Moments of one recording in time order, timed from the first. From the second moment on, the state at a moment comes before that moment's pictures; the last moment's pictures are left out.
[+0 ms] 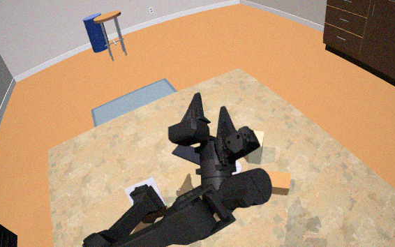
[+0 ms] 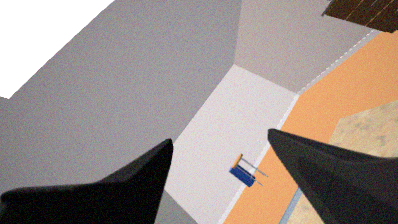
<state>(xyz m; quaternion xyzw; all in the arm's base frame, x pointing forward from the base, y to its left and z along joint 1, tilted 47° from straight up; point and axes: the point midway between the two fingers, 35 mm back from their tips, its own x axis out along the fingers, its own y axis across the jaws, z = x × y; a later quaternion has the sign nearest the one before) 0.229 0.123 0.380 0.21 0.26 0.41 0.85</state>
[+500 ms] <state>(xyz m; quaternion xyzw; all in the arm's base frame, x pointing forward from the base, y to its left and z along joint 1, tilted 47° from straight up) 0.272 0.117 0.250 0.18 0.47 0.10 0.86</state>
